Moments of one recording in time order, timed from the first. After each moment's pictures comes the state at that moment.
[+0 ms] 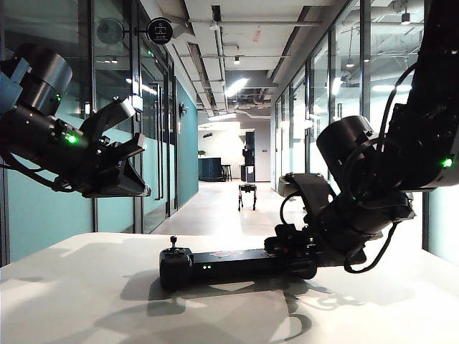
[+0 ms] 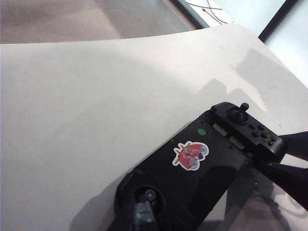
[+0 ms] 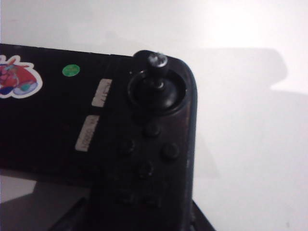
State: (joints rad) left arm -0.24 1.73 0.76 0.52 0.40 -0.08; right arm 0.46 2.07 0.83 0.64 0.04 0.05
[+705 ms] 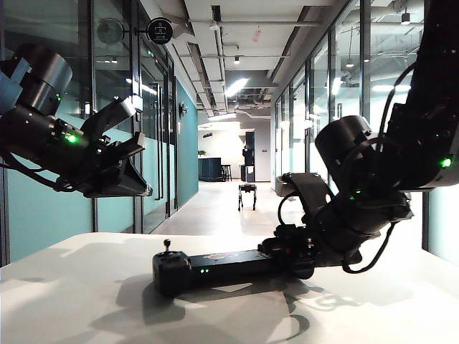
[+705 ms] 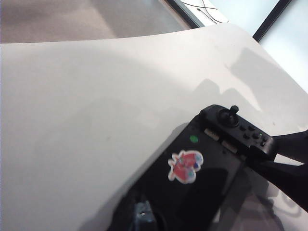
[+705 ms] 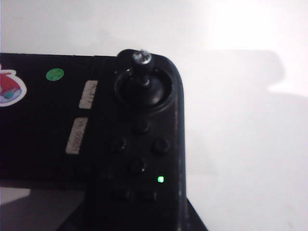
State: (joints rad) left arm -0.24 1.73 0.76 0.52 0.42 -0.08; right arm 0.46 2.07 0.83 0.64 0.07 0.05
